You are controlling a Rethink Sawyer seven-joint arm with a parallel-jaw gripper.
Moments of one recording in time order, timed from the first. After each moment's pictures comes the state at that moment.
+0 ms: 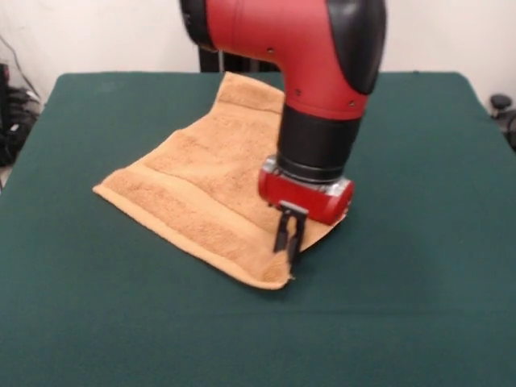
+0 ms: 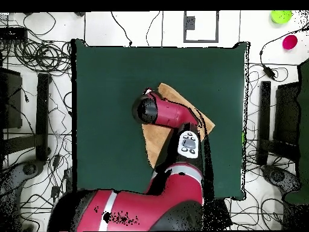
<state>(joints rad) -0.03 -0.26 -0.18 1.34 0.13 0.22 2.11</state>
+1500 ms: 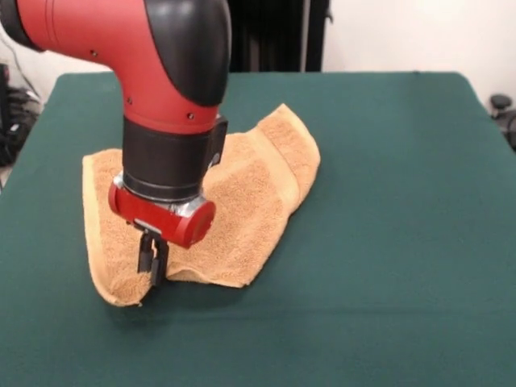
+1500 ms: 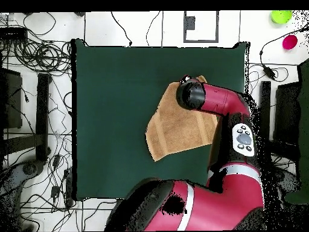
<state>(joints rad) -0.29 -0.27 -0.05 1.12 -0.13 0.43 2.11</state>
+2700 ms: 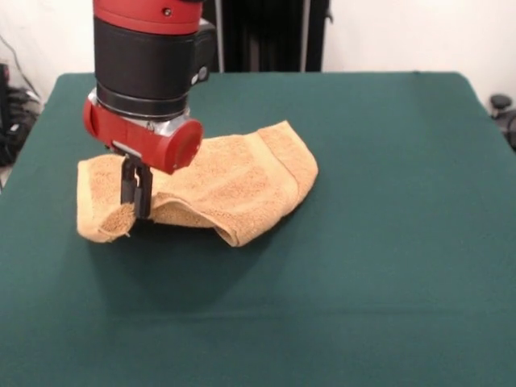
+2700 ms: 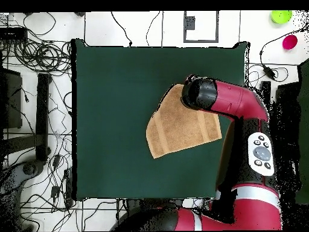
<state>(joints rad) -0.30 -0.44 -0.05 1.21 -0.14 0.58 2.11</state>
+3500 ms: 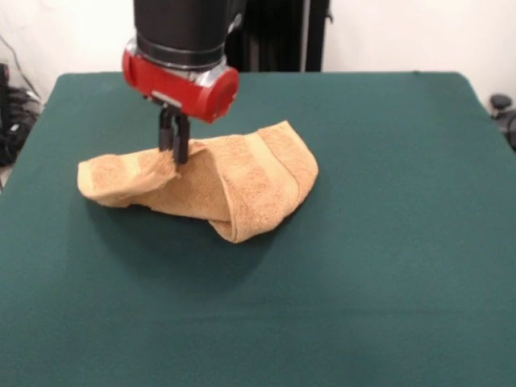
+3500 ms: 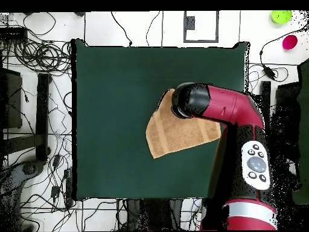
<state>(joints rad) -0.26 -0.54 -0.06 1.31 -0.14 0.72 2.11</state>
